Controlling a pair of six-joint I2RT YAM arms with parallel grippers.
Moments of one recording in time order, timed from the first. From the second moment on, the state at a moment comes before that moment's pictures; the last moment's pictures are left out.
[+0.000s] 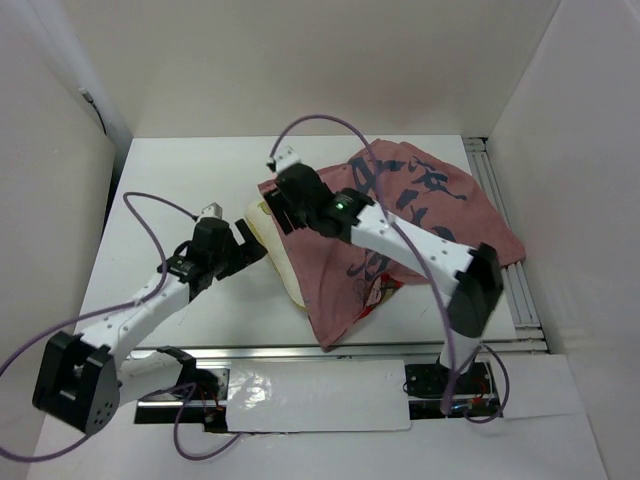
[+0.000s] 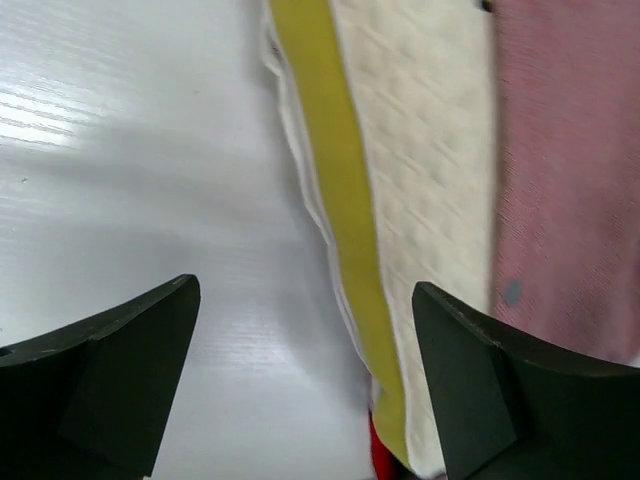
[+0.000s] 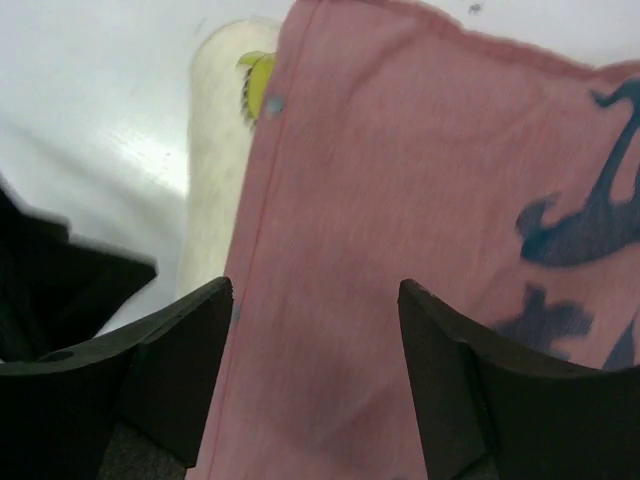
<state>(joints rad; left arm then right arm) -0.38 1.06 0.65 -0.29 -0.07 -0.82 0.94 1.68 1.61 -0.61 0.39 0.15</state>
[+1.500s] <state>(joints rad) -0.16 1.60 0.64 0.47 0.40 -0.87 0.72 2.45 2.28 -0.48 0.07 0.00</state>
